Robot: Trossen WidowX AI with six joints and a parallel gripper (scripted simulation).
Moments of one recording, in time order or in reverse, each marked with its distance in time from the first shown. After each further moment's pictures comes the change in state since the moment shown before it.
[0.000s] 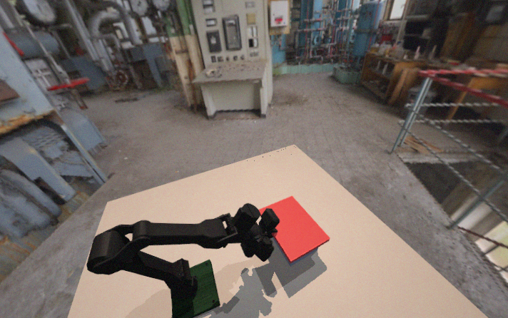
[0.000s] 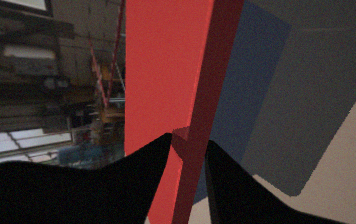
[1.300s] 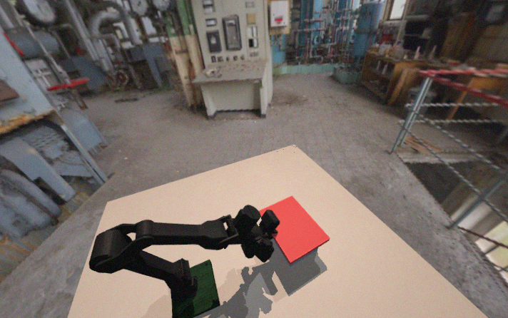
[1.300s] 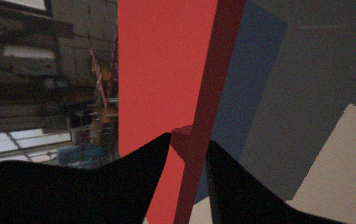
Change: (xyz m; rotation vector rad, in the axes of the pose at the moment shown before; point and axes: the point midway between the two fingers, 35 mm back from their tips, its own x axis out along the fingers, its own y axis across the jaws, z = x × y) arm 0.006 -0.006 0.000 0.000 0.000 -0.001
